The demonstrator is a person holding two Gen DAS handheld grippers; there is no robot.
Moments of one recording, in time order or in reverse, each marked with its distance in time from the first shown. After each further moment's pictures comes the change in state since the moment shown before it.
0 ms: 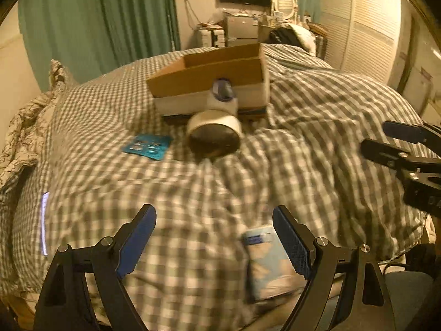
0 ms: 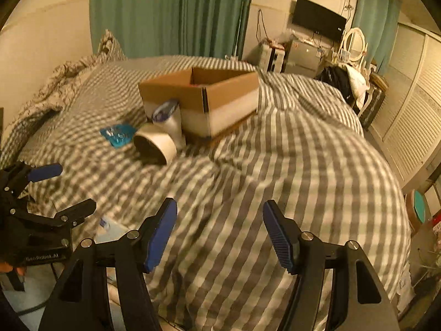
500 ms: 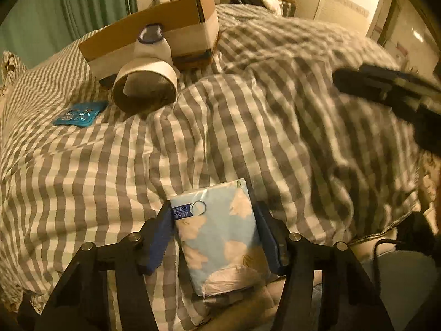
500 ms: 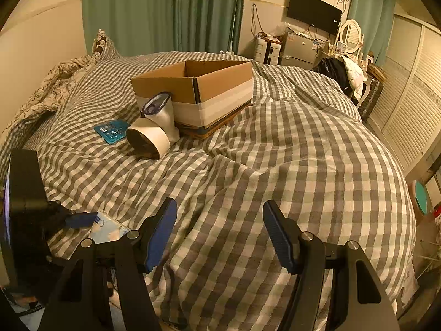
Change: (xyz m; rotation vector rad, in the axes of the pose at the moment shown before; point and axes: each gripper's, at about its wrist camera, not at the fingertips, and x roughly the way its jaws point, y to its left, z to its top) left arm 0.042 -0.036 -0.019 0.072 0.172 -0.188; right arm 0.006 -0.008 -0.006 0.034 0.016 -0.001
